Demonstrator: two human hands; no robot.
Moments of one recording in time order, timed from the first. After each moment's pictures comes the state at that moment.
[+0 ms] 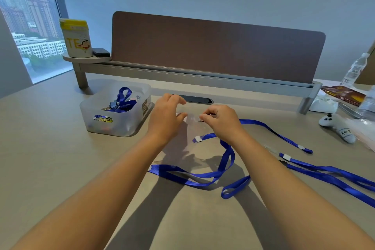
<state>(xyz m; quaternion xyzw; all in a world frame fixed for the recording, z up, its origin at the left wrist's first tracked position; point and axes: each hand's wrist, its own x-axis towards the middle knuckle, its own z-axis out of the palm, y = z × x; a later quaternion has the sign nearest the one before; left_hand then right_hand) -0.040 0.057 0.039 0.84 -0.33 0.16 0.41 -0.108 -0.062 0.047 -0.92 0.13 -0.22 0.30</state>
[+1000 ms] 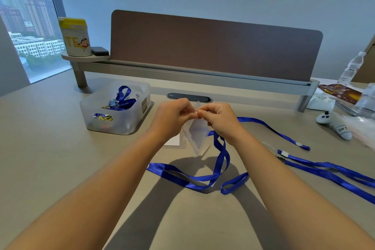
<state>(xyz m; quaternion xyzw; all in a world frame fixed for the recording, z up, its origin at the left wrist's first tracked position) -0.049 0.063 0.045 0.80 -0.43 0.11 0.41 -0.117 -0.051 0.053 -0.86 0.12 -0.20 0.46</state>
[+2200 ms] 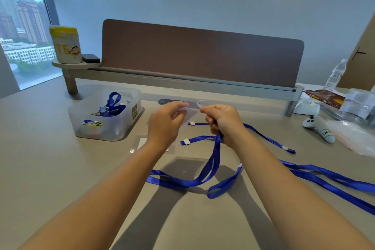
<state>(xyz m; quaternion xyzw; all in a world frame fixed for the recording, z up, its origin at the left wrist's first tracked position) -0.064 0.043 0.037 0.76 -0.35 0.19 0.52 -0.137 -0.069 0.069 -0.72 0.21 -0.20 0.64</state>
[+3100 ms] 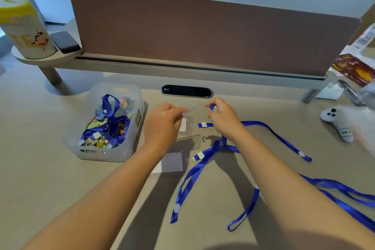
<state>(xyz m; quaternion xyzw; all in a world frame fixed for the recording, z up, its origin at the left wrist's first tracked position) 0.054 0.026 0.076 0.84 -0.36 0.09 0.40 -0.014 -0.102 0.105 -0.85 0.31 -0.06 0.42</state>
